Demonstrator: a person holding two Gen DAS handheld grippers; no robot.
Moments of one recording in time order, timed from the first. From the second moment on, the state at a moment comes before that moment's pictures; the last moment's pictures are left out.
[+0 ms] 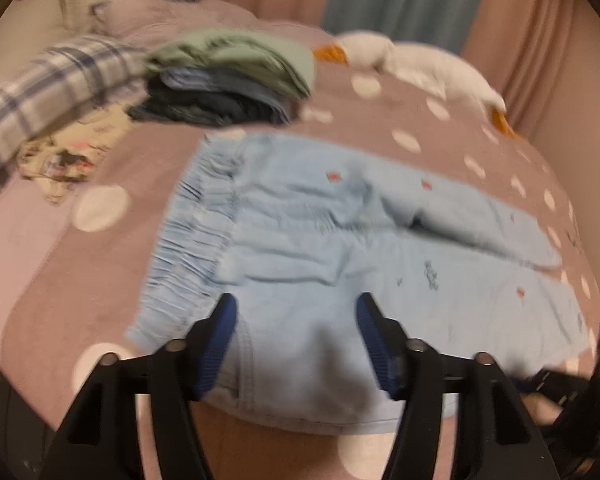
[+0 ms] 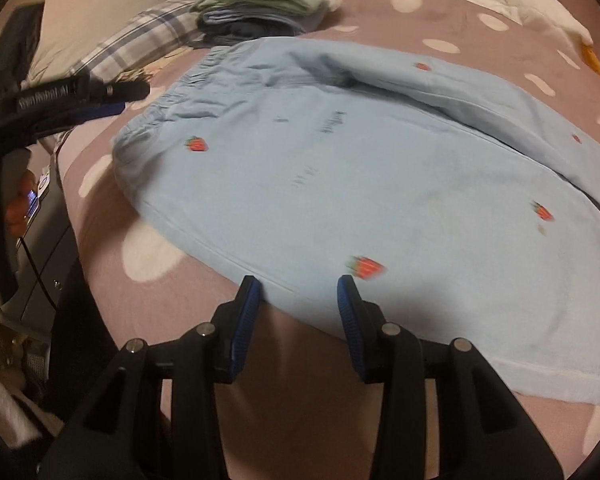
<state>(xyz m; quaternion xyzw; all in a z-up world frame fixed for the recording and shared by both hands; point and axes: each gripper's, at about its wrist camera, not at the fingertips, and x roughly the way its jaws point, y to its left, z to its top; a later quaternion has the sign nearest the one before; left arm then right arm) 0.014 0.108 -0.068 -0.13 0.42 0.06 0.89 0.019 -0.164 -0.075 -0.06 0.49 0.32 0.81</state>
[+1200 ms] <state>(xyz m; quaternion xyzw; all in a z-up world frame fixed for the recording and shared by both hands) 0.155 0.176 -0.089 -0.02 0.44 0.11 0.89 0.254 -0.155 -0.054 -0.05 0.44 0.30 0.85</state>
